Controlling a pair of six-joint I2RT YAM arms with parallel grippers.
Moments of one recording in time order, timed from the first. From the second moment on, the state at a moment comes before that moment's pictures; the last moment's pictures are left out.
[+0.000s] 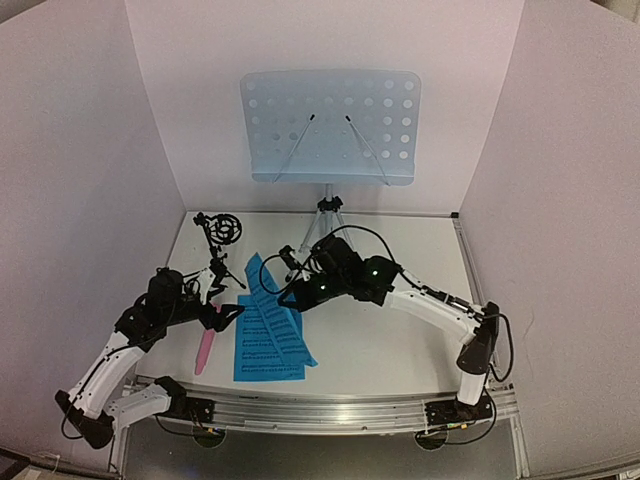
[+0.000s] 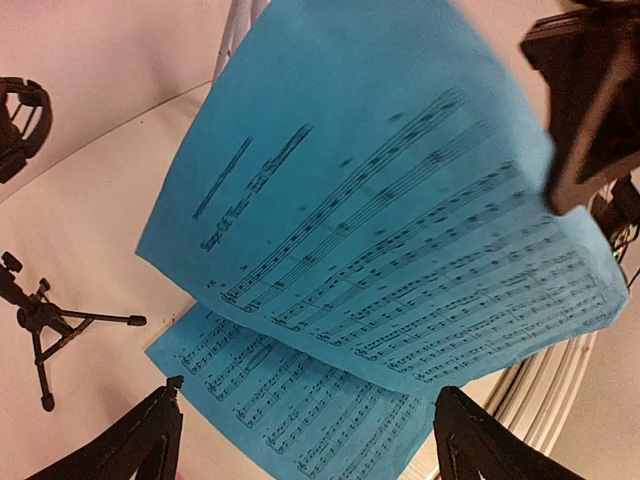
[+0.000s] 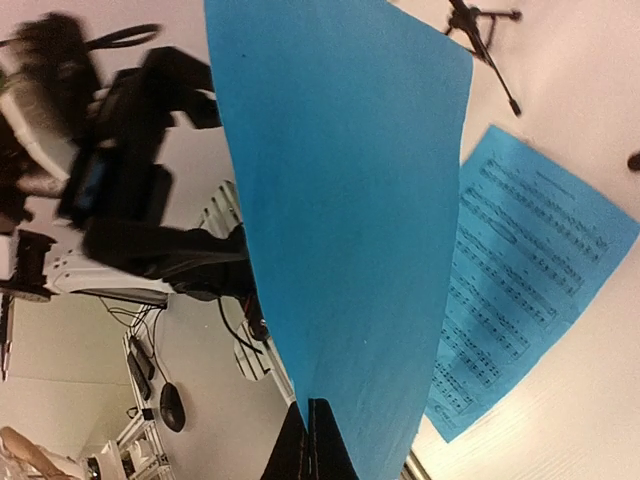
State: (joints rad) left arm -0.55 0.85 0.92 -0.62 0.31 0.08; right arm 1.01 1.90 1.90 -0.67 -0.43 0.57
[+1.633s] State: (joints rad) left arm -0.45 0.96 1.30 -0.38 0.84 -0.24; right arm 0.96 1.79 2.34 -0.82 -0.34 0.12
